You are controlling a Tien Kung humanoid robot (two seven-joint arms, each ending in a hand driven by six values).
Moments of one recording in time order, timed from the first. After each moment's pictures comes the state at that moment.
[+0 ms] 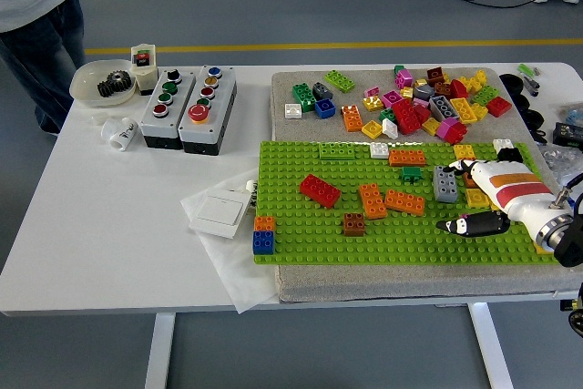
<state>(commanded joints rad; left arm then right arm) -0.12 0.10 -1.00 -0.18 1.57 0.07 0.26 0.32 -0.63 0.85 1.57 -1.97 -0.09 -0.27</state>
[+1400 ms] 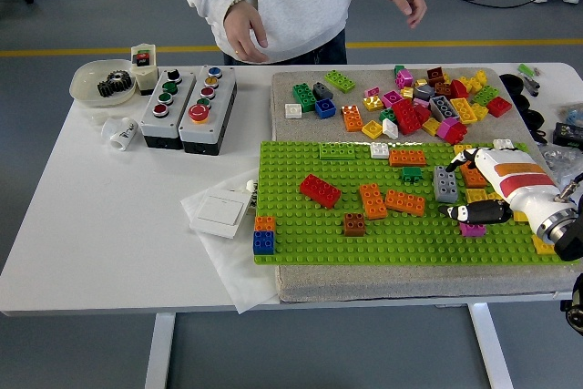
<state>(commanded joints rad) -0.13 0.09 -0.99 -0.18 1.55 0.07 0.26 0.35 -0.63 0.81 1.60 -1.92 -0.22 -0.28</state>
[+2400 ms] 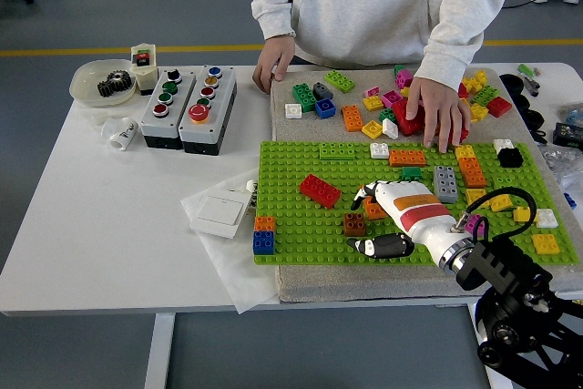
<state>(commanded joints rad) -0.12 0.10 -1.00 -0.18 1.57 0.06 0.26 0.48 -0.42 0.52 1.57 -1.93 -0.31 -0.39</state>
